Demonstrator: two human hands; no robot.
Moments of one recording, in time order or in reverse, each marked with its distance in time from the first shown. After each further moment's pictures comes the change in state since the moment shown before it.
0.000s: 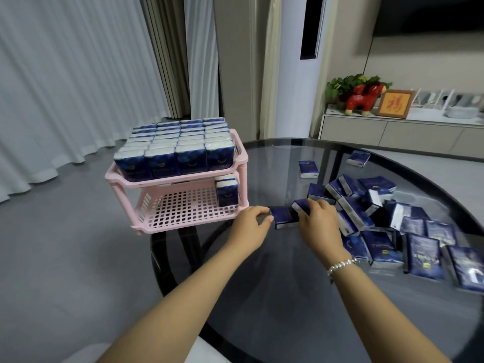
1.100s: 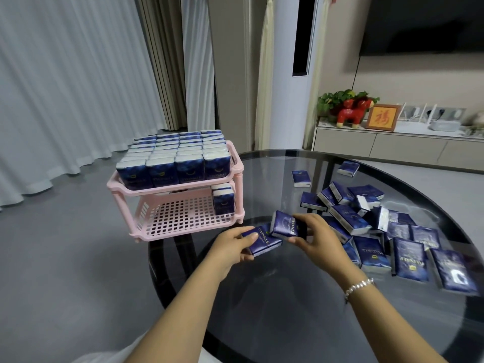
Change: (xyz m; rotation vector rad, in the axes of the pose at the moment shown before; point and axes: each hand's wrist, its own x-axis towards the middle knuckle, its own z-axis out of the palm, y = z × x) left_hand -0.030 -0.010 -0.023 -0.692 -0.190 -0.386; right_hand -0.025 0.011 -0.029 0.246 -0.187 -0.177
